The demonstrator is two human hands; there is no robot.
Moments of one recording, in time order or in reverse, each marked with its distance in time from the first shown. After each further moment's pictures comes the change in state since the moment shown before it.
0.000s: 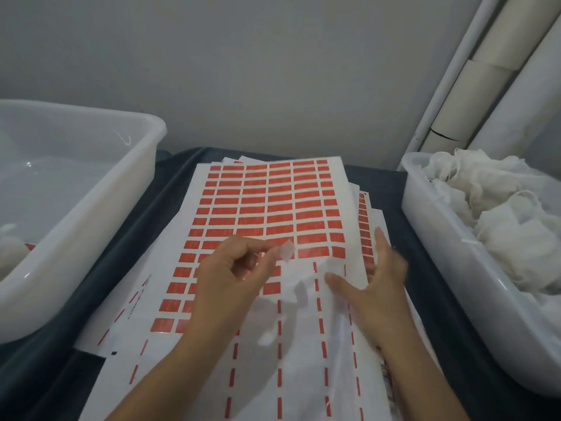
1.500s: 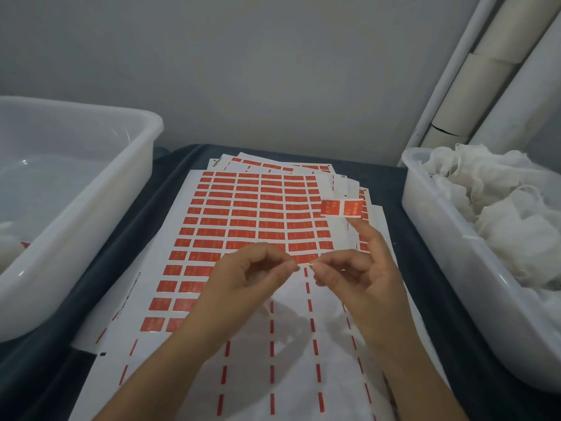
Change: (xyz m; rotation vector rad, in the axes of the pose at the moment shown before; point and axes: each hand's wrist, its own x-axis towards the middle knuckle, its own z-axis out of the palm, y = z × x) left_hand 0.000 0.005 -0.006 -0.039 -0.343 -0.009; right_hand -0.015 -0.011 0.002 0.411 -0.178 -0.336
